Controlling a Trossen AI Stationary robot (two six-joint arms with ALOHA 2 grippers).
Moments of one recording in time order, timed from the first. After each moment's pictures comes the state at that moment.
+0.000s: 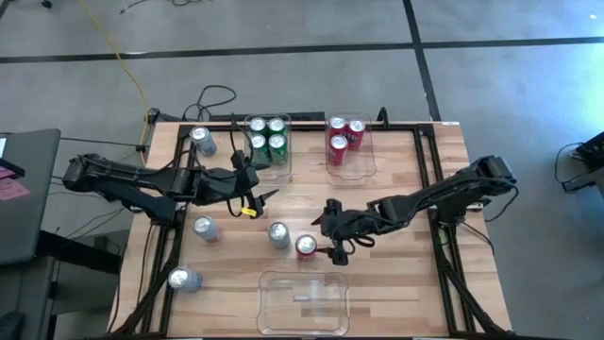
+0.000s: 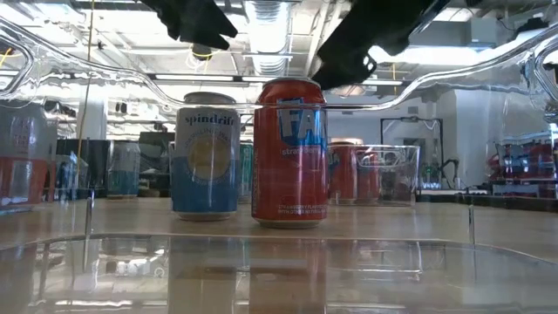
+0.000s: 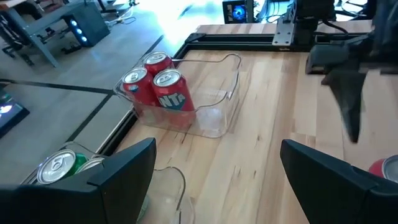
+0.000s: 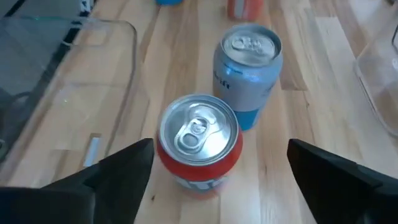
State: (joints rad) left arm -0.11 1.11 0.92 -0.22 -0.55 -0.02; right arm 0.28 1.55 0.99 -0.08 0.15 0.15
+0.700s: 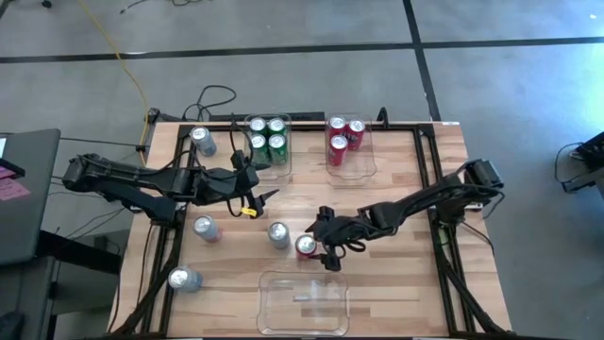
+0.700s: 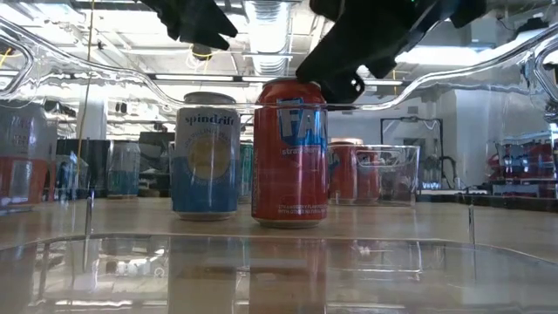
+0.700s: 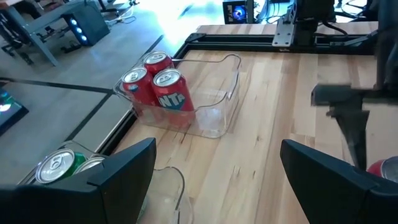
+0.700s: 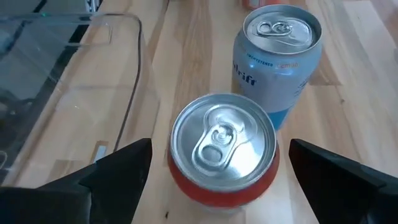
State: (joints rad) left arm -0.11 1.11 0.92 -0.22 -0.55 -0.02; right arm 0.27 1.68 0.99 0.05 0.11 0.21
